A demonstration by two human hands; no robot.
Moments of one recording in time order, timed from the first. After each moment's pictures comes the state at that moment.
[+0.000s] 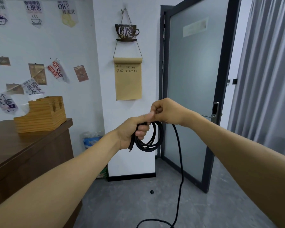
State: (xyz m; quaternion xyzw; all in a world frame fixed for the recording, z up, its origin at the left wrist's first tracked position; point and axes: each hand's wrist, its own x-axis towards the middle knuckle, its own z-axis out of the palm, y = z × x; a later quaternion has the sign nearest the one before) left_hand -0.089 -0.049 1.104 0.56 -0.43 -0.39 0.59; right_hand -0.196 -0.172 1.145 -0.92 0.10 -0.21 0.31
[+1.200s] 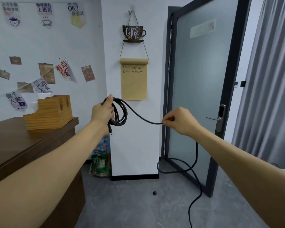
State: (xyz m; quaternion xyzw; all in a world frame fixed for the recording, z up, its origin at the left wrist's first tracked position) left_hand -0.020 -0.027 1.122 0.55 -0.23 -0.09 0.80; right_hand -0.204 -0.187 1.116 -0.92 0.19 -0.30 0.15
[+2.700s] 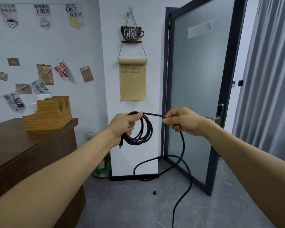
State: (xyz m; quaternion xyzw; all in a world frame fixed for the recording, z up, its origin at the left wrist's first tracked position) left_hand -0.064 -0.029 1.104 0.59 -0.37 -0.27 0.66; right_hand -0.219 -0.192 1.123 -0.83 0.15 -0.19 0.51
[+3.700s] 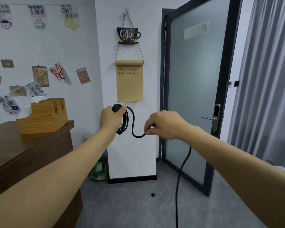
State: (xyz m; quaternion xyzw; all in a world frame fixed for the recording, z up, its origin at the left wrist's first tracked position) left_hand -0.036 -0.049 1.111 0.70 -0.28 0.02 0.66; right_hand -0.200 -0.145 1.132 -0.98 0.11 -0.17 -0.04
